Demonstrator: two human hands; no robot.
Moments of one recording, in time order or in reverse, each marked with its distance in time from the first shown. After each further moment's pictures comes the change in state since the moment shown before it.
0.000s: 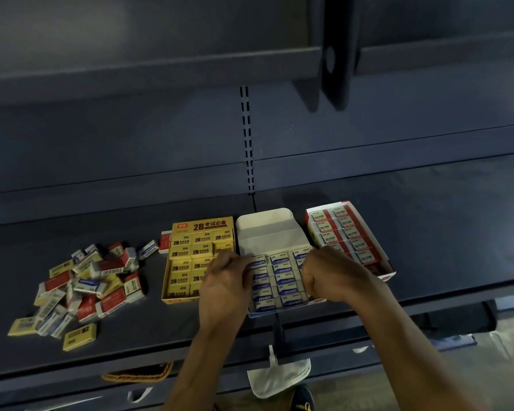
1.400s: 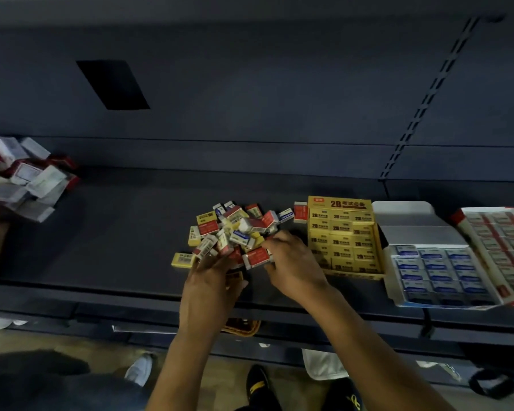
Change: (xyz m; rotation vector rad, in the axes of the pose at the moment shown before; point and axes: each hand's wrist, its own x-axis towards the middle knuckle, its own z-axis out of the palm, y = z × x) left_hand -0.078 -0.187 -0.145 0.122 -0.096 -0.332; right_hand 0.093 -0.249 0.101 0.075 0.253 -0.301
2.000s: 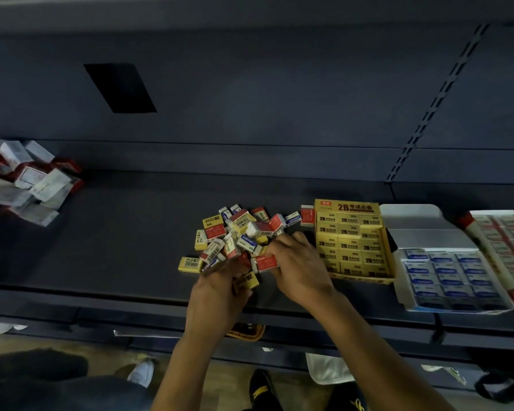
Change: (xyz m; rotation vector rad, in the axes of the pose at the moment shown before) left_hand 0.001 -0.001 -0.009 -0.051 -0.091 -0.004; right_hand 0.002 -0.002 0.008 -0.108 0.124 -0.079
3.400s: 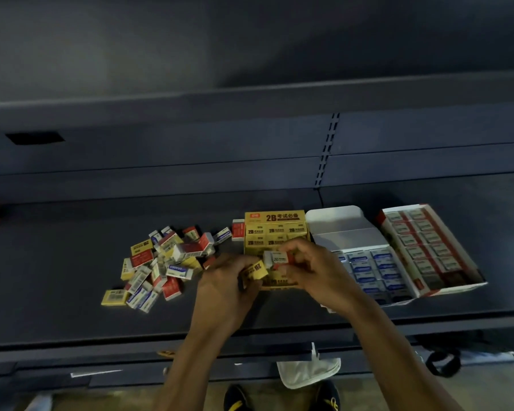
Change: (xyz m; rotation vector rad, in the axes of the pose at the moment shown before) left_hand 0.029 0.112 0.036 -0.219 0.016 0.284; right_hand -0.066 0.108 -0.084 0.703 -0.036 0.329
